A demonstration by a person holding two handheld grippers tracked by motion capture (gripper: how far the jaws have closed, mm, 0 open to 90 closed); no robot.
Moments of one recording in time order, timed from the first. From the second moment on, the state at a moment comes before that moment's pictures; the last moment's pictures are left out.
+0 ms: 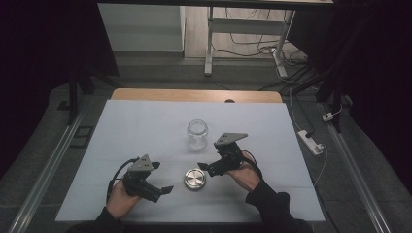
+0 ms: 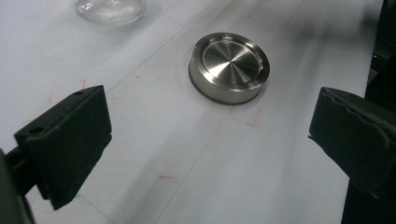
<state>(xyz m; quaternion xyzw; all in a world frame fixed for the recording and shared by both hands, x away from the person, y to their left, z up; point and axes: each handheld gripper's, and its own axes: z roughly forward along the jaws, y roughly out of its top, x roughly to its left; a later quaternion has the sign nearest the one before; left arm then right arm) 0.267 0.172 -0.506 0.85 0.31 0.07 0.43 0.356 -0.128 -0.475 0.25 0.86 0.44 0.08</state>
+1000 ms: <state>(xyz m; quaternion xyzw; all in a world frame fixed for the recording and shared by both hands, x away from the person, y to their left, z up) 0.236 0.226 -0.509 0.82 0.38 0.08 0.43 0.315 -0.193 -0.478 0.28 0.85 0.43 0.11</state>
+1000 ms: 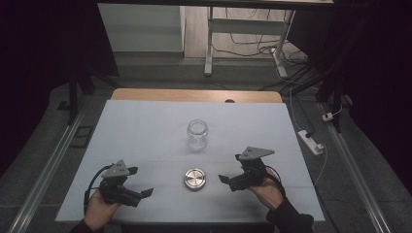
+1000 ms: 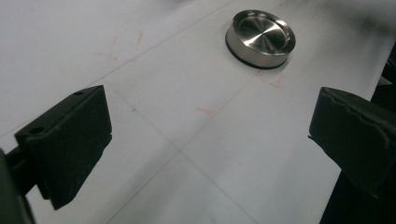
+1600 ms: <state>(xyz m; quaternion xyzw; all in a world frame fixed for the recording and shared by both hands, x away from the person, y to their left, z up) 0.207 0.258 -0.514 0.80 0.42 0.11 0.41 0.284 -0.249 -0.483 0.33 0.83 0.42 0.15</state>
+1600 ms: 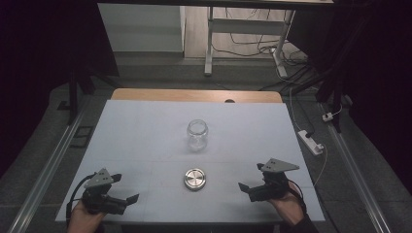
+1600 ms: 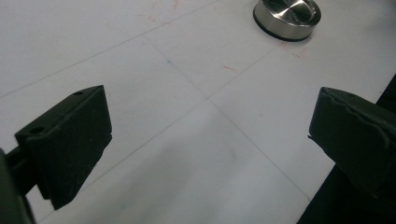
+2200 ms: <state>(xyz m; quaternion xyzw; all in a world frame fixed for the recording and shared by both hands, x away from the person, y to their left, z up) 0.183 0.284 -0.521 0.78 0.46 0.12 0.40 0.252 -0.314 -0.494 0.42 0.80 0.40 0.17</state>
